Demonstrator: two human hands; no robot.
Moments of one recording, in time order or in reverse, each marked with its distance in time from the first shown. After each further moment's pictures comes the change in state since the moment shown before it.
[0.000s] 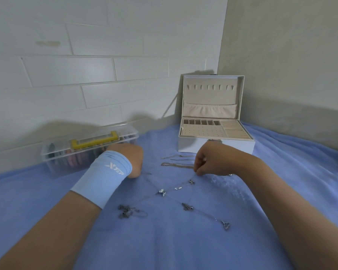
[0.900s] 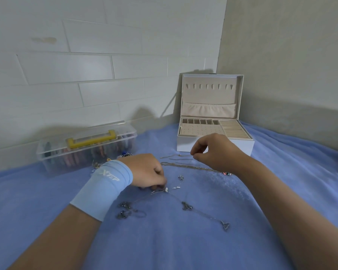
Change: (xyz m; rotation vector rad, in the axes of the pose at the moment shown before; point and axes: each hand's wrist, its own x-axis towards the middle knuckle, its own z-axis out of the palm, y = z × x) left_hand -0.020 0.028 0.000 -0.493 -0.100 0.235; right_hand -0.003 0.001 0.003 0.225 0.293 0.001
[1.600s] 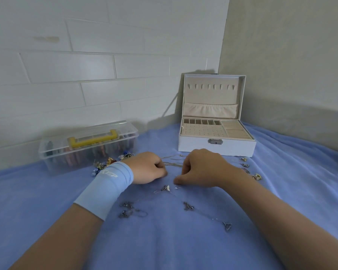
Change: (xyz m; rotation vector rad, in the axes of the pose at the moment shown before) left_hand 0.010 -0.004 0.006 -0.123 0.105 -0.050; right_hand -0.012 -0.037 0.029 -0.281 -0.194 0.038
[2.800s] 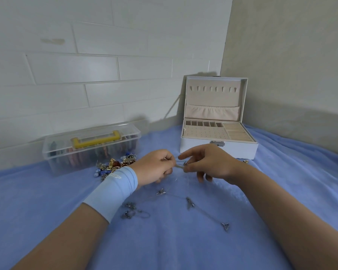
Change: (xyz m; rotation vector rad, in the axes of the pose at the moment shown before) left_hand 0.001 0.006 0.015 -0.646 0.072 0.090; right_hand 0.006 0.026 -0.006 0.770 -0.083 -0.043
